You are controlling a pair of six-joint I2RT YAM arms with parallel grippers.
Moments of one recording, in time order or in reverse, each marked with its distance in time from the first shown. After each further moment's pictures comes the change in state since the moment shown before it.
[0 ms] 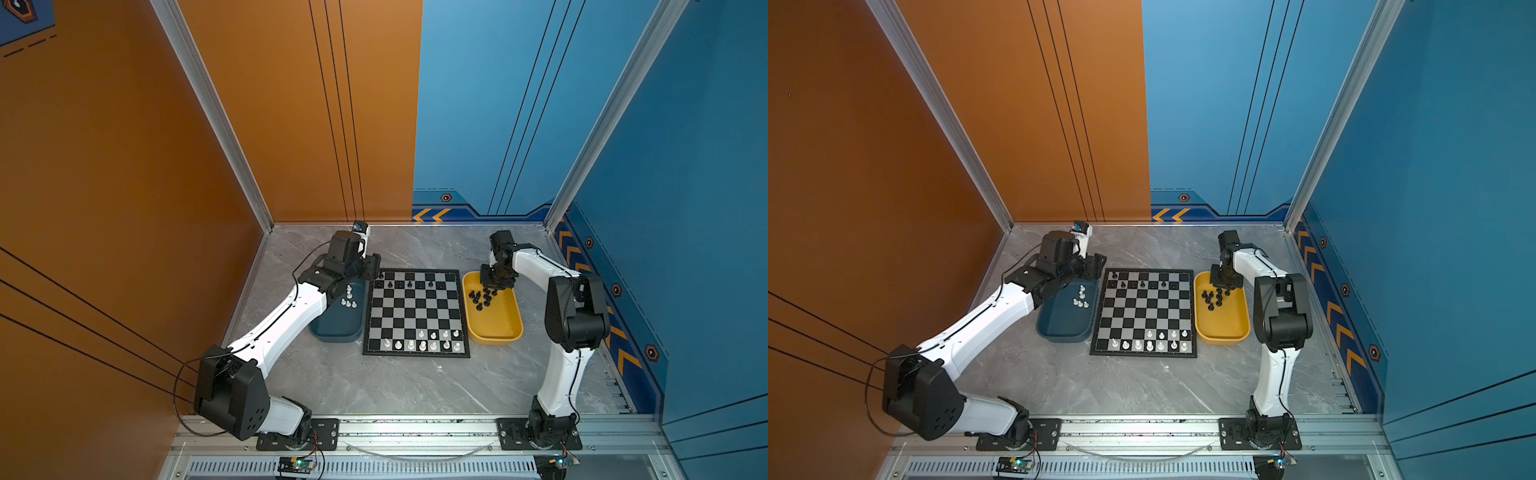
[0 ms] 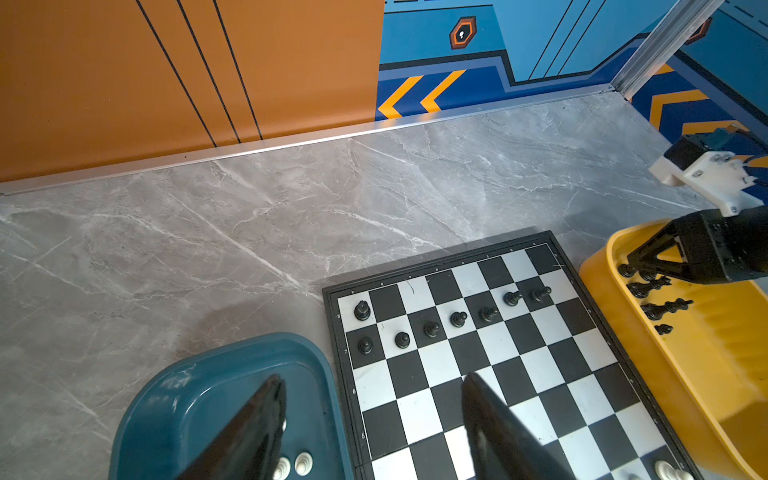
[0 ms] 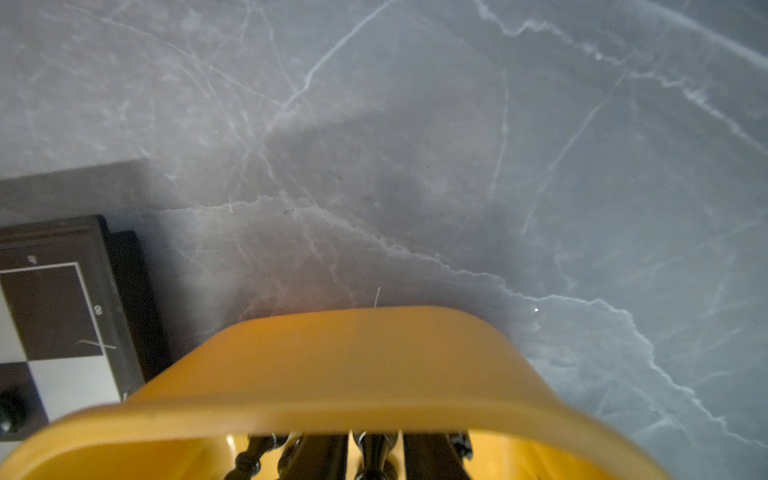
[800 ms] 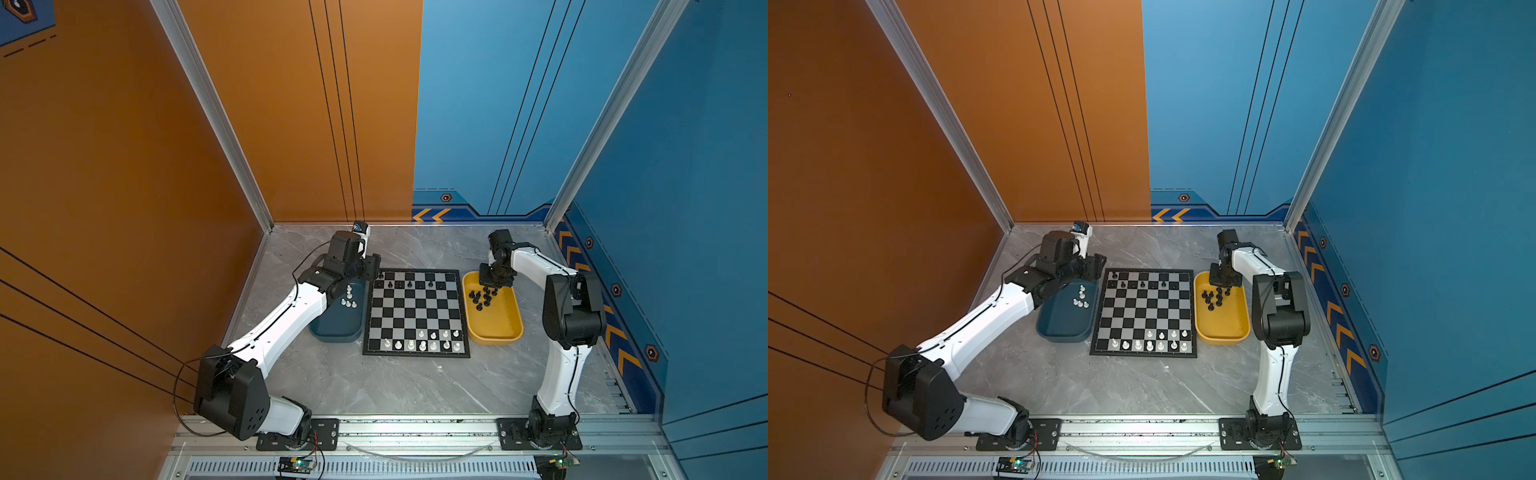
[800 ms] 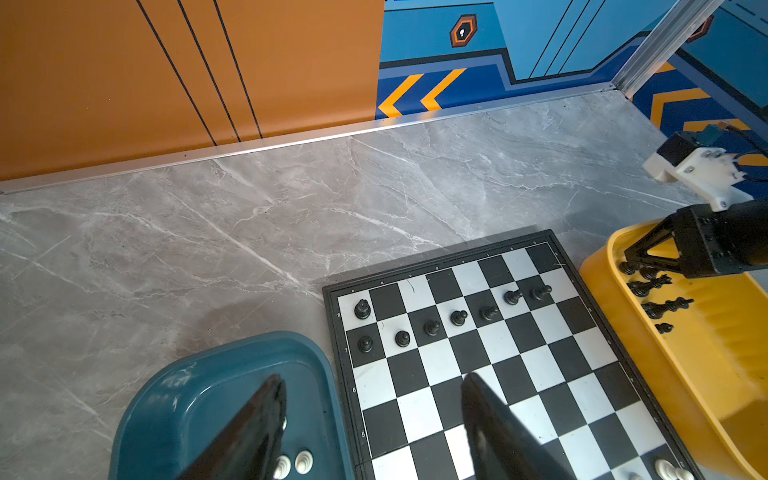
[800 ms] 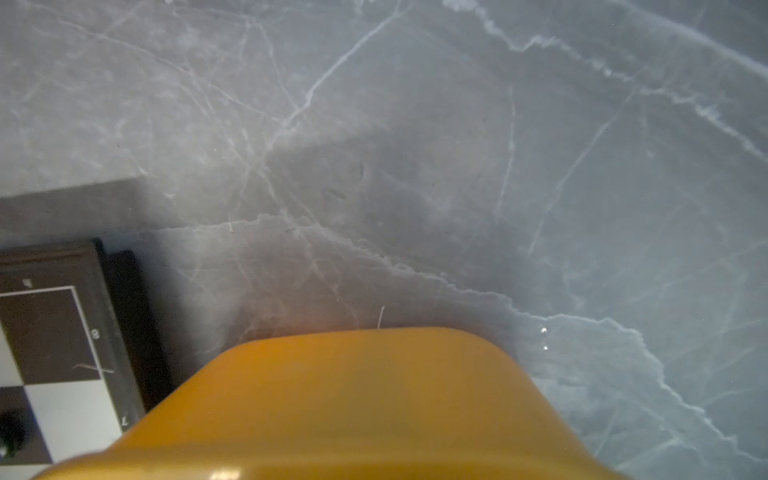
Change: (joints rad) left arm 0.000 0.000 0.000 -0.003 0.000 0.000; right arm 0.005 0.027 0.031 -0.004 0.008 0.007
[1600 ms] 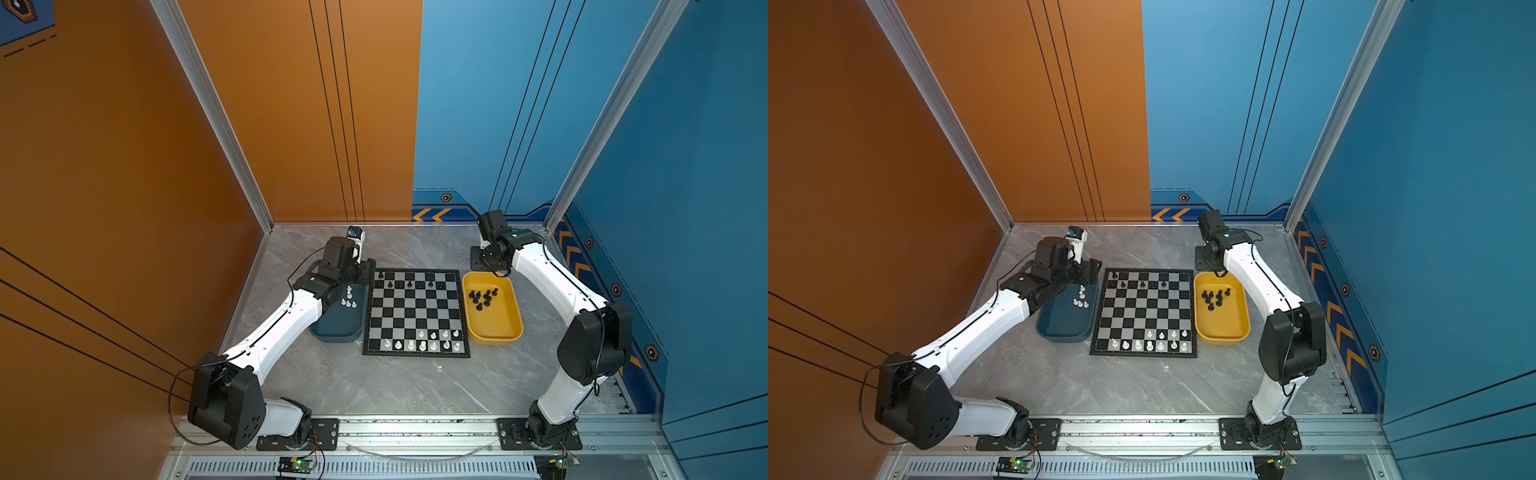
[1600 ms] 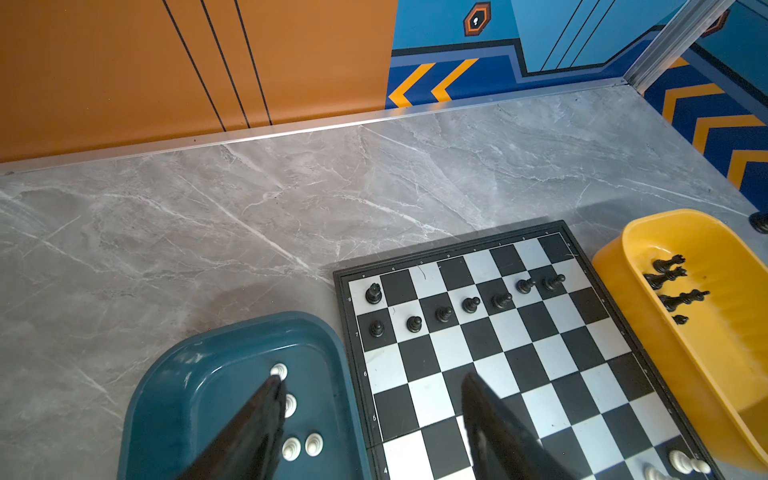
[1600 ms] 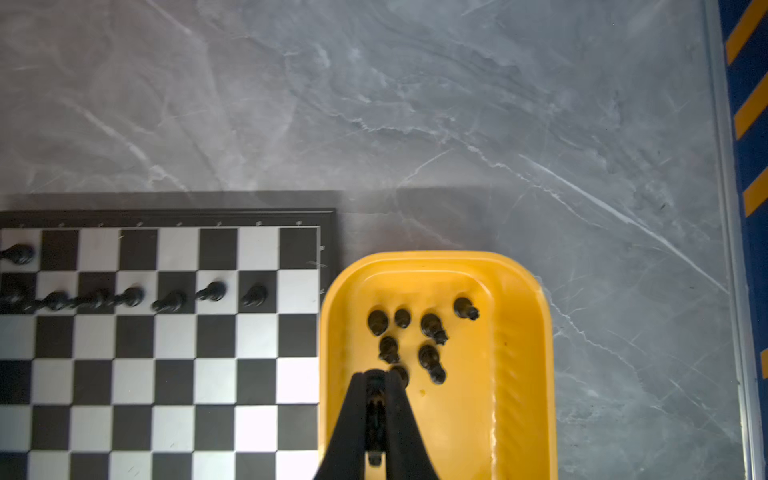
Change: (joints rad) left arm 0.035 -0.064 -0.095 0.030 0.012 0.000; right arm 0.245 -0.277 0.133 -0.182 0.175 0.040
